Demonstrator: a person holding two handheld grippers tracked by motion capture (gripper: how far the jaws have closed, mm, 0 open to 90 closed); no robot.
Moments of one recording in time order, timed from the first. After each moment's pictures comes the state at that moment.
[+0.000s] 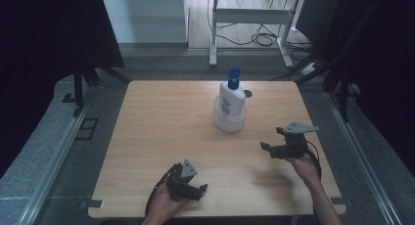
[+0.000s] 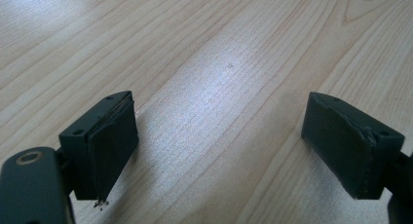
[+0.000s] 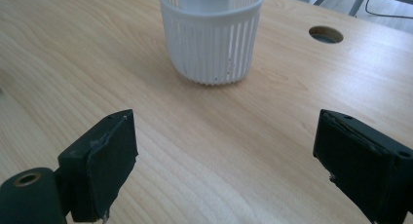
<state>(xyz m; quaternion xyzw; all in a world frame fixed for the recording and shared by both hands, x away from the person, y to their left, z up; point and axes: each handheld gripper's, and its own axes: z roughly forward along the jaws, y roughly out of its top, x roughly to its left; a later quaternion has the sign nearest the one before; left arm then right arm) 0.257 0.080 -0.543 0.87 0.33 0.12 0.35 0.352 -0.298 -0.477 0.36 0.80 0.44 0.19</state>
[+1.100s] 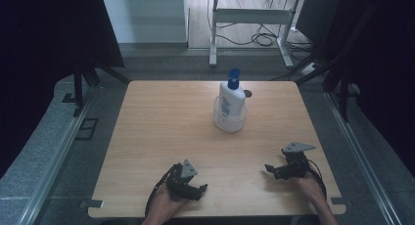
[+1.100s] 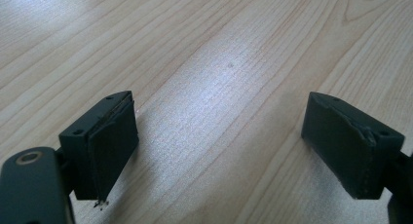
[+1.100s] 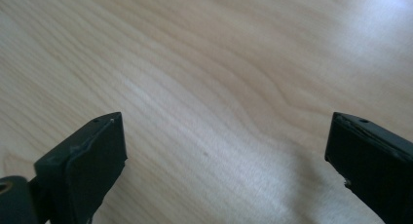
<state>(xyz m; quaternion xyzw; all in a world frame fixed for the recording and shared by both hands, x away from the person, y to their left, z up) 0.256 0.080 -0.543 0.87 0.33 0.12 0.35 0.322 -0.317 -0.534 0.38 0.84 0.36 0.15</state>
